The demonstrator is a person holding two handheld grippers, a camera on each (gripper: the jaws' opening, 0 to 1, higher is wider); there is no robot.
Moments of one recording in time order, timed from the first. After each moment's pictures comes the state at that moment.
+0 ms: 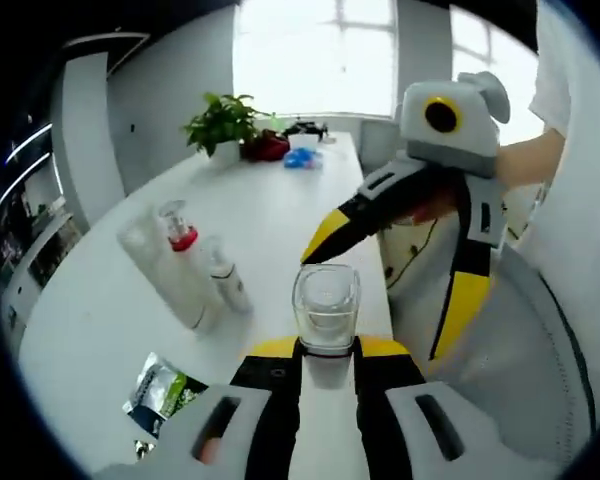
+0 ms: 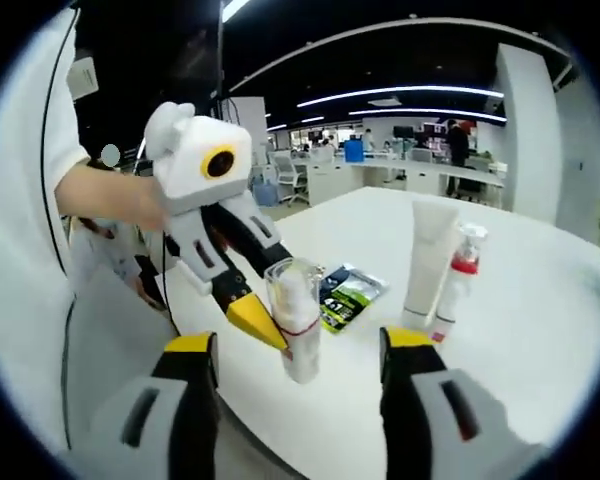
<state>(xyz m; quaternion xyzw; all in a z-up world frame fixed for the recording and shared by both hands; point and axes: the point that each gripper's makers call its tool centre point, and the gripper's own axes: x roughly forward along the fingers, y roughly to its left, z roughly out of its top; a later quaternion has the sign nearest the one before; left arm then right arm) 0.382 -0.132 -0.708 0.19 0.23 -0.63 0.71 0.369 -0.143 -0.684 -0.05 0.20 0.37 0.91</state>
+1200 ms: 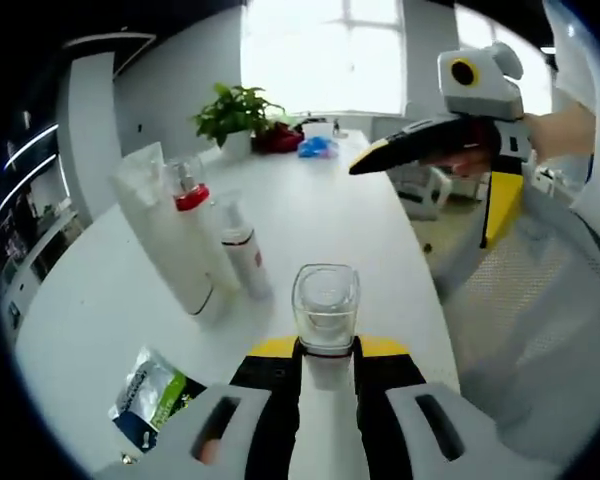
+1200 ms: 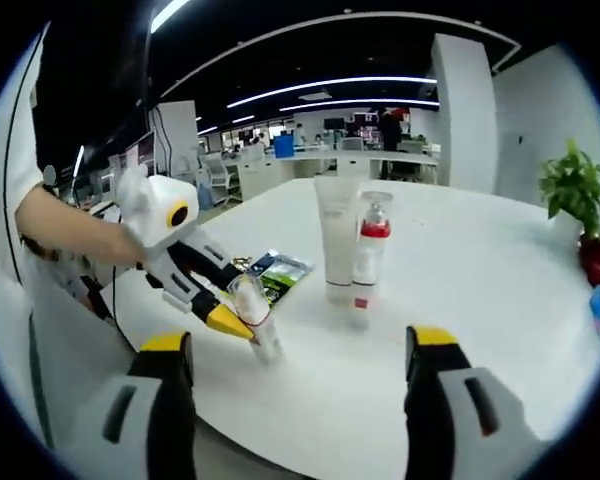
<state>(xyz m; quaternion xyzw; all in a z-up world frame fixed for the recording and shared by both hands) 0.424 -0.147 -0.756 0.20 0.22 -0.63 0.72 0.384 -0.210 -0.699 -0.02 0.22 0.23 0.95</state>
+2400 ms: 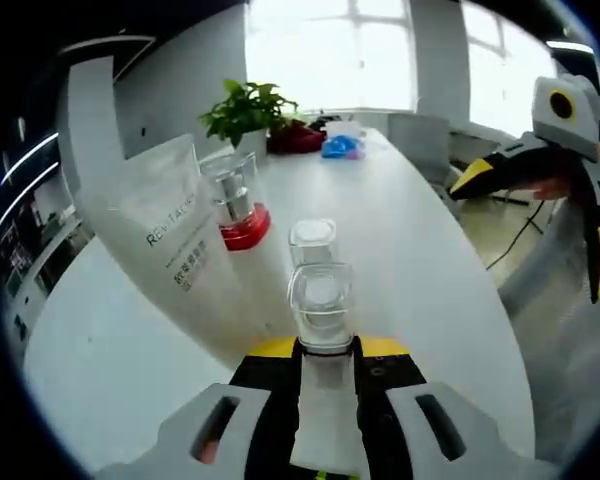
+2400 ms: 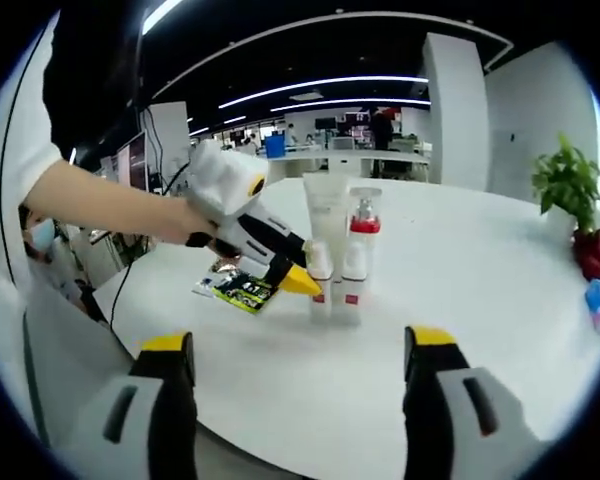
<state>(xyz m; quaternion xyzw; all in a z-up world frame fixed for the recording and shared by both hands) 0.501 -0.196 -0.756 0.21 0.21 -0.62 0.73 0.385 -0.215 -0.705 -0.02 0.22 0.22 0.95</state>
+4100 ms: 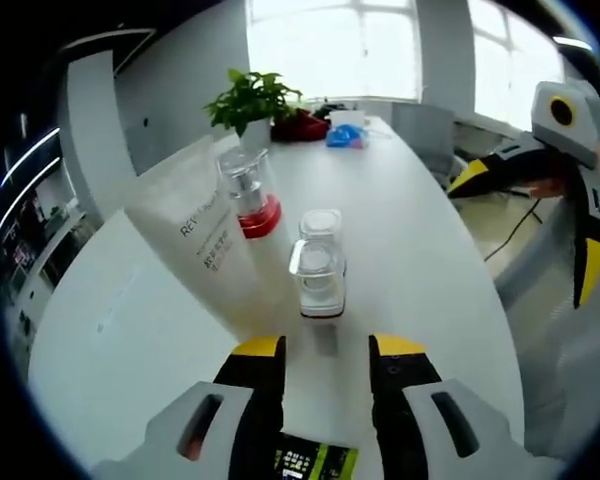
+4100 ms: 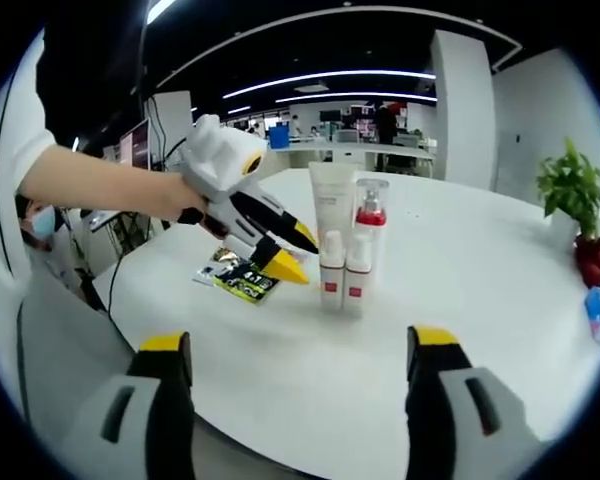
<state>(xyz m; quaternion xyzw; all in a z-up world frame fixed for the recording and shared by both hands) 0.499 -0.168 -0.747 0.23 0.24 -0.60 0.73 0.383 -0.211 -0.712 -0.04 0.24 0.23 0.94</state>
